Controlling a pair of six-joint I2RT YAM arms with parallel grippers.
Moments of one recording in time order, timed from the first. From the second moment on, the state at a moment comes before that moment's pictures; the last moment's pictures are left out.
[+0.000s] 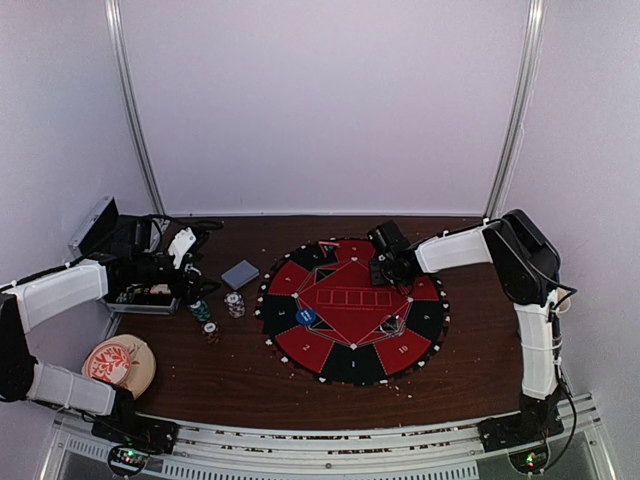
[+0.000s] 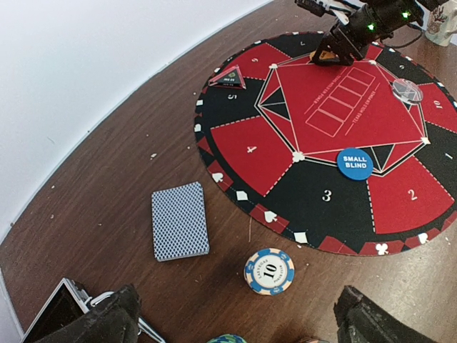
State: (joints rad) left arm -0.18 1.24 0.75 -0.18 0.53 0.56; right arm 0.59 2.15 1.39 -0.14 0.38 0.37
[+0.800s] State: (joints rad) left arm -0.18 1.24 0.75 -0.19 0.53 0.56; right arm 0.62 2.05 1.43 -0.24 0.36 0.35
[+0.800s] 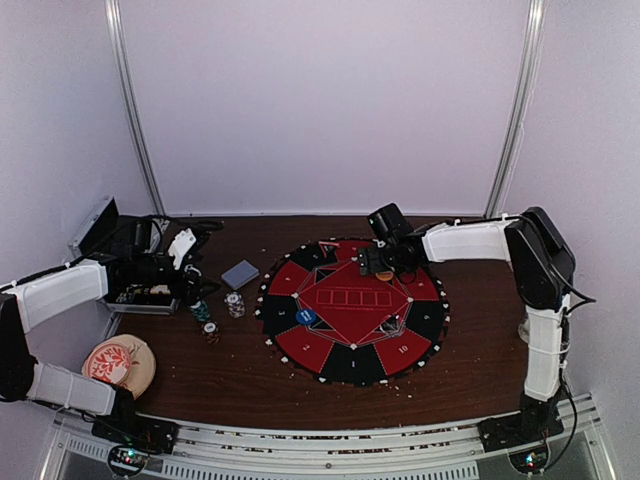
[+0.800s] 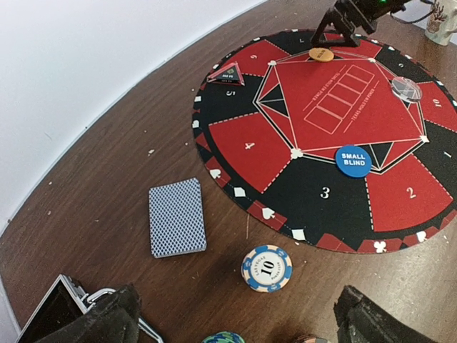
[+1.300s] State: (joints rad) left arm -0.18 1.36 0.86 -0.31 0.53 0.64; right arm 0.78 1.82 1.31 -0.31 0.35 0.29
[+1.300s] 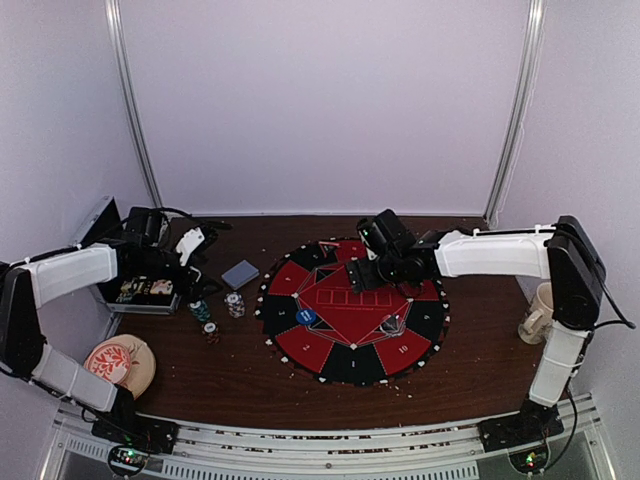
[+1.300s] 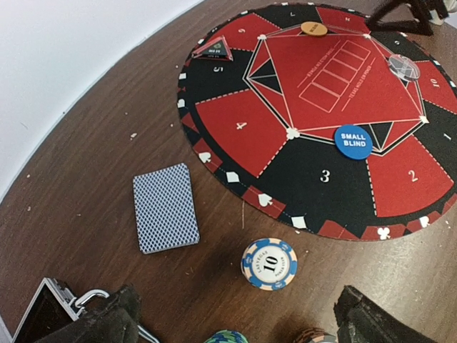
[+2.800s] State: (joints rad) left arm -0.33 1.68 0.99 -0.38 0.34 0.58; right arm 0.89 1.64 1.04 -0.16 0.40 0.35
